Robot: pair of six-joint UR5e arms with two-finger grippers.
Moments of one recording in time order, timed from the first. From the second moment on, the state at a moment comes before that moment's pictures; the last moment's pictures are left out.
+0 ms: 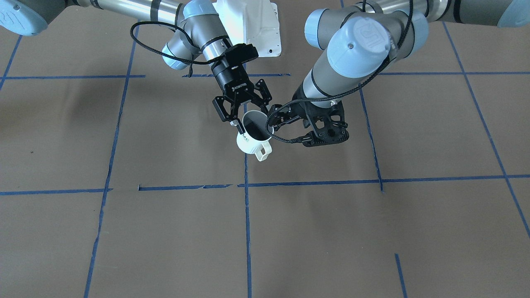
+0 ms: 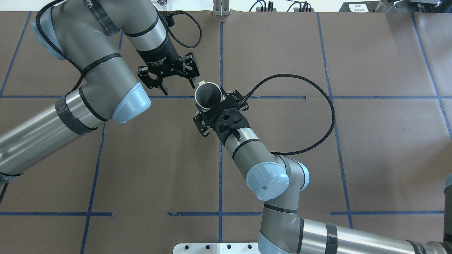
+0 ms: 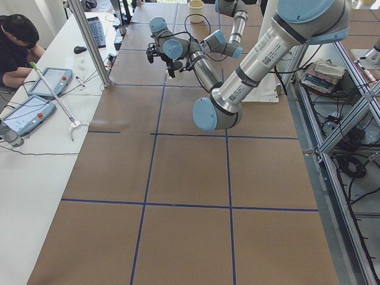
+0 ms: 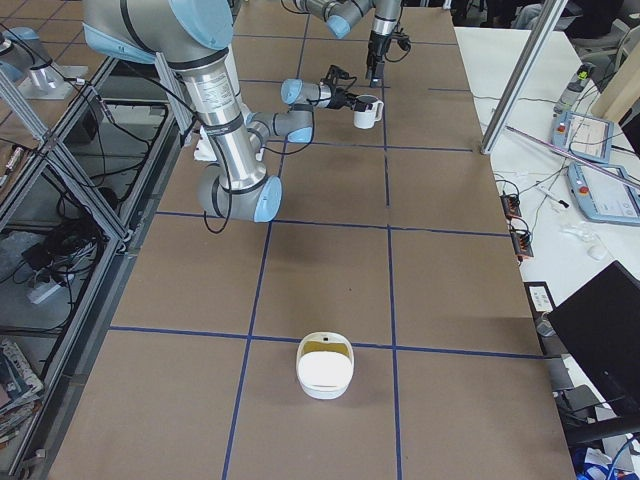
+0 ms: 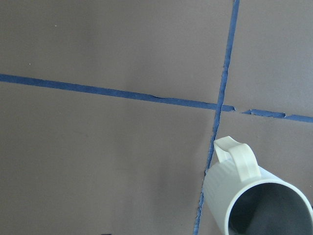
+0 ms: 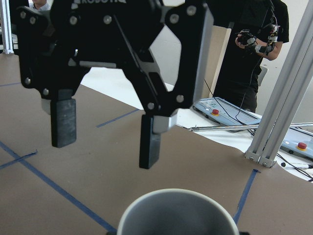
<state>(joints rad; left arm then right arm) -0.82 -2.38 -1.59 -1.49 -2.33 -1.18 0.29 -0.93 1.51 -0.57 0.88 0.47</state>
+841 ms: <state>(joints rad) -0.79 -2.38 -1.55 -1.59 -2.33 -1.25 0.28 -0.92 1.51 -0.57 0.88 0.47</state>
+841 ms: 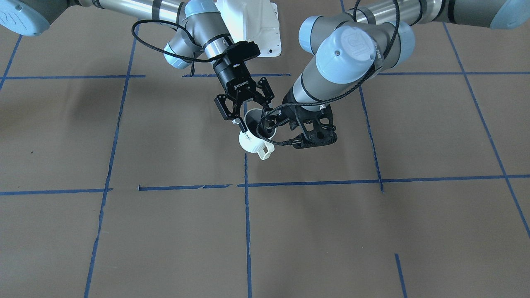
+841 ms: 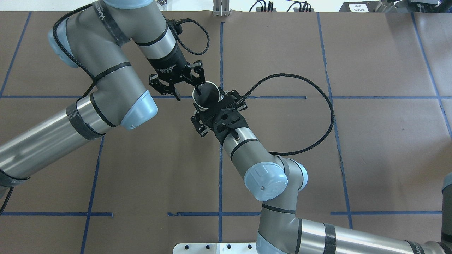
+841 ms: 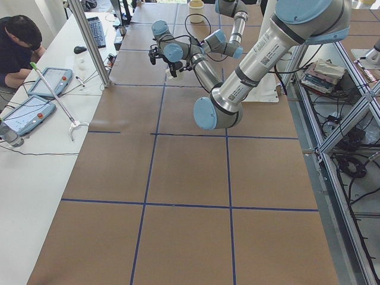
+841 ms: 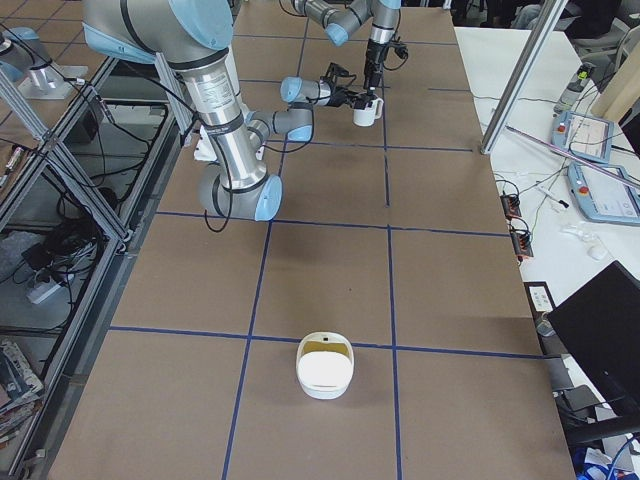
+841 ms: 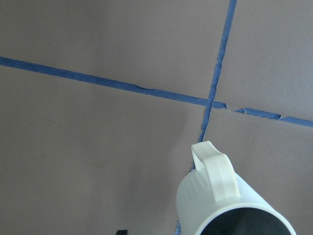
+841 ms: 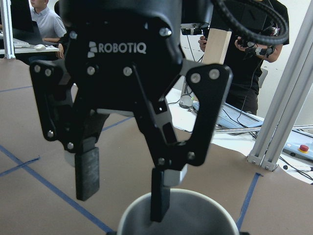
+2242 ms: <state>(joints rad) -0.76 -2.37 -1.55 -1.60 -2.29 -1.24 0.26 -0.92 1.51 -0.56 0.89 0.47</state>
